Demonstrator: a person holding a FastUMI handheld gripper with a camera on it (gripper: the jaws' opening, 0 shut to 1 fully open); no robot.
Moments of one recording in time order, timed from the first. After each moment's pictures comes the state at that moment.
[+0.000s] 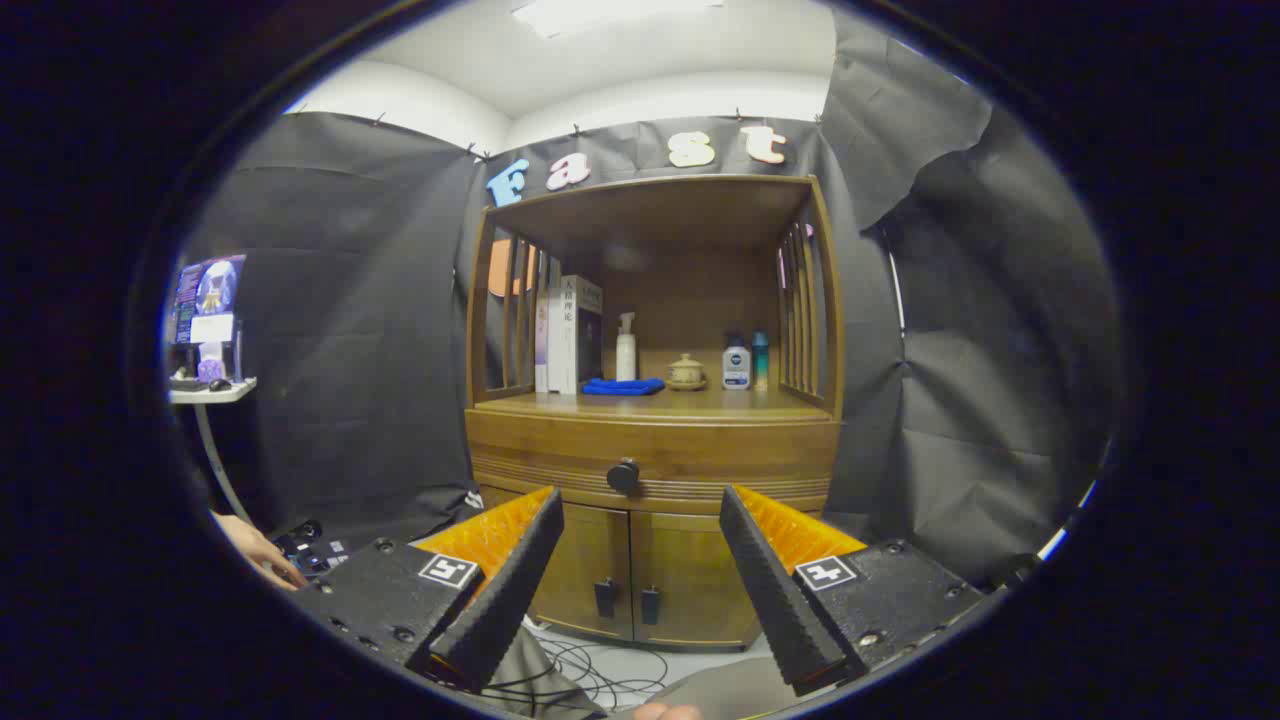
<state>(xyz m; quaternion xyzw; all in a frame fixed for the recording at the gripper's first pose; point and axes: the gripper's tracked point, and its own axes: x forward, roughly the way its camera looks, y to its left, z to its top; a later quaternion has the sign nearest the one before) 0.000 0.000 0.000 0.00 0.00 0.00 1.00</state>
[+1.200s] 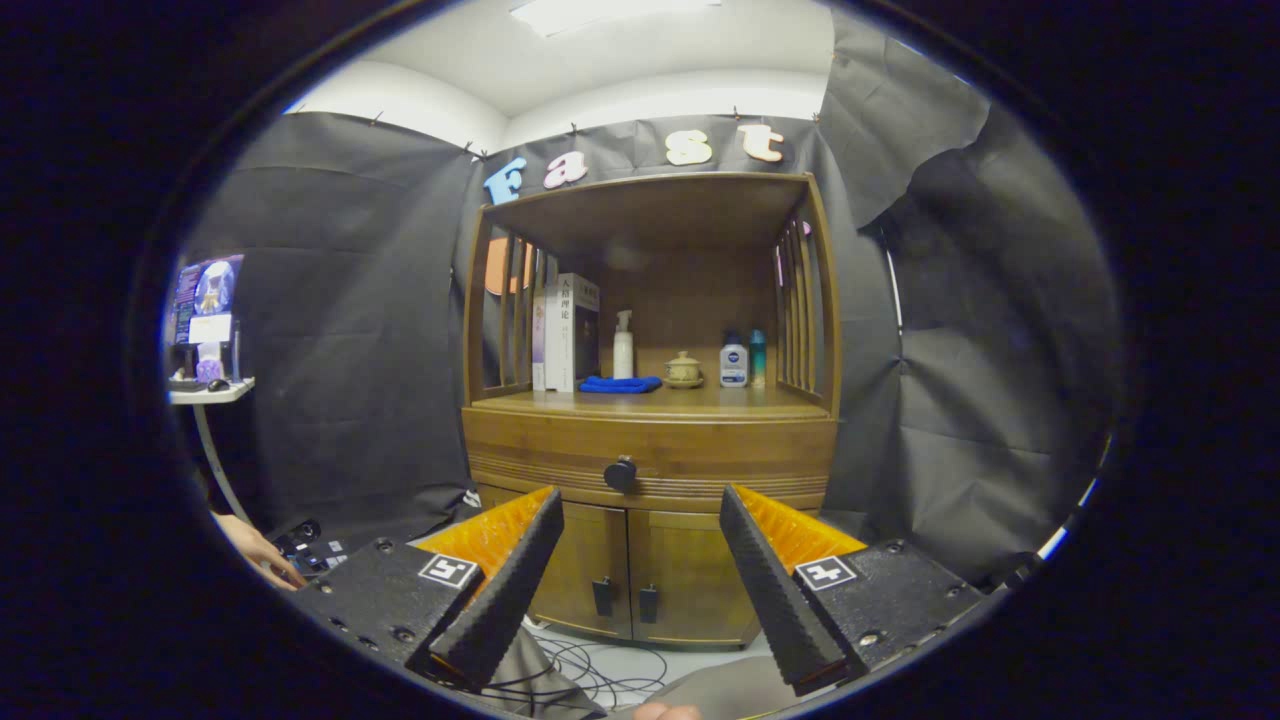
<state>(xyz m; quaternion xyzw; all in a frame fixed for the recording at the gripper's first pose) 0.000 -0.002 -0.002 0.00 0.01 0.00 1.00</state>
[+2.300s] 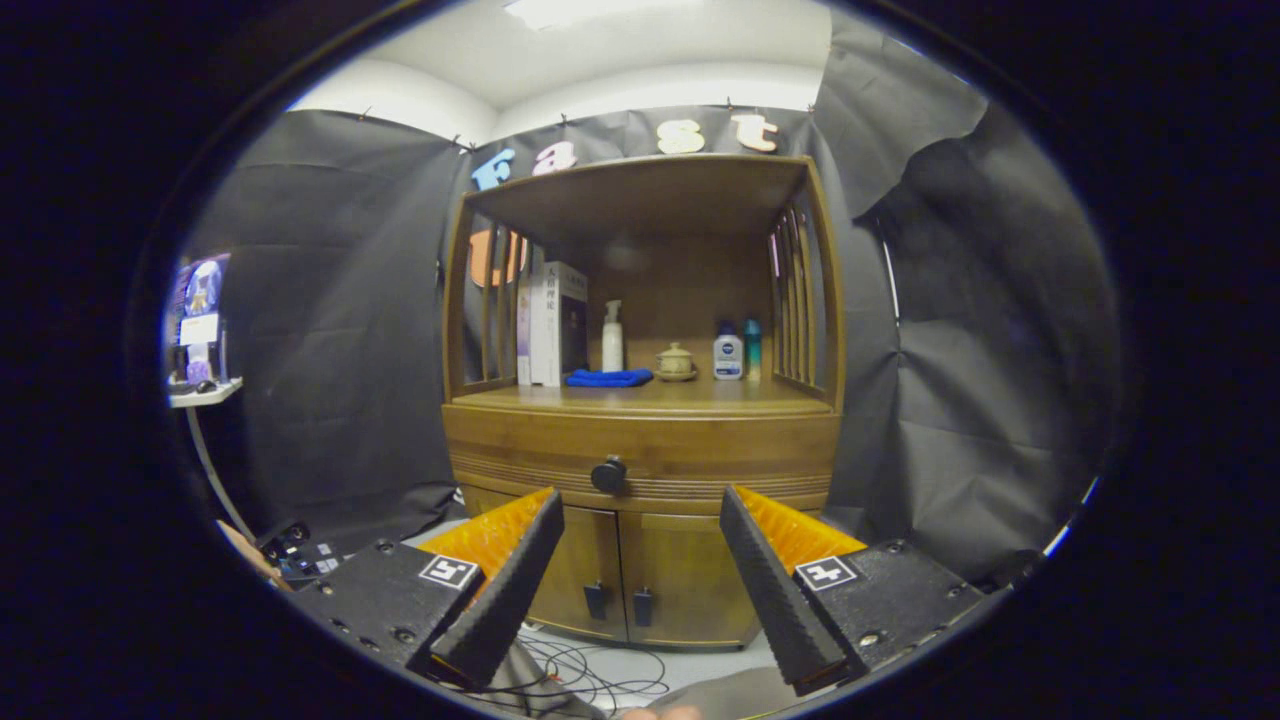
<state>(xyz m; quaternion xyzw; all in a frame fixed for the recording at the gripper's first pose) 0.048 -0.009 -0.004 0.00 0.02 -0.02 1.00</state>
